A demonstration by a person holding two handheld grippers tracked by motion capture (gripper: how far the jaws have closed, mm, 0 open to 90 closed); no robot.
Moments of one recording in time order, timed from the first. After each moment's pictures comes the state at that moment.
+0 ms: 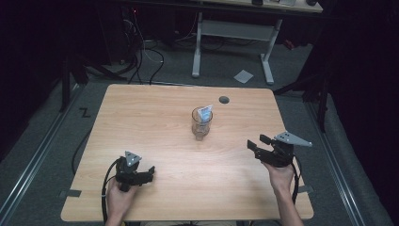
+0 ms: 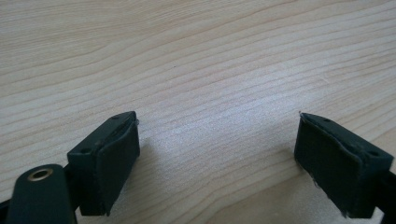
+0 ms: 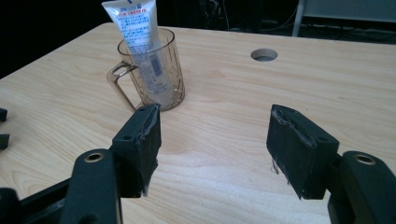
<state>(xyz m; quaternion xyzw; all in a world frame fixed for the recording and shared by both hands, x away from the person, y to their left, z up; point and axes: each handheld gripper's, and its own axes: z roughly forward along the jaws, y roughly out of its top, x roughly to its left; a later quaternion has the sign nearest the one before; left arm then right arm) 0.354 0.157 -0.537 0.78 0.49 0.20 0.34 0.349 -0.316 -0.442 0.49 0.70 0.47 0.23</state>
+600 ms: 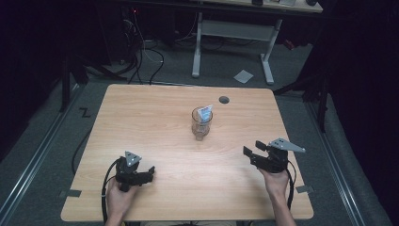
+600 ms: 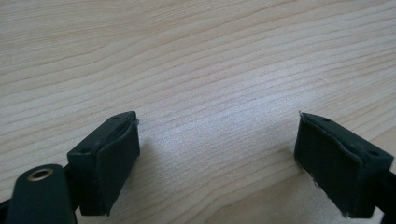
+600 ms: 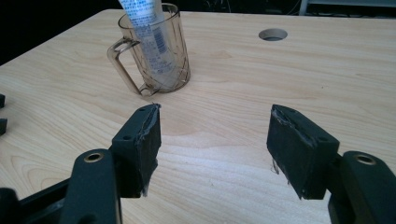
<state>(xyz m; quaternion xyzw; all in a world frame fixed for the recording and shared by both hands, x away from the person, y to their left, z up) 0.353 0.158 -0.537 0.78 0.49 0.20 0.34 0.343 -0.308 -0.465 0.49 0.70 0.46 0.22</state>
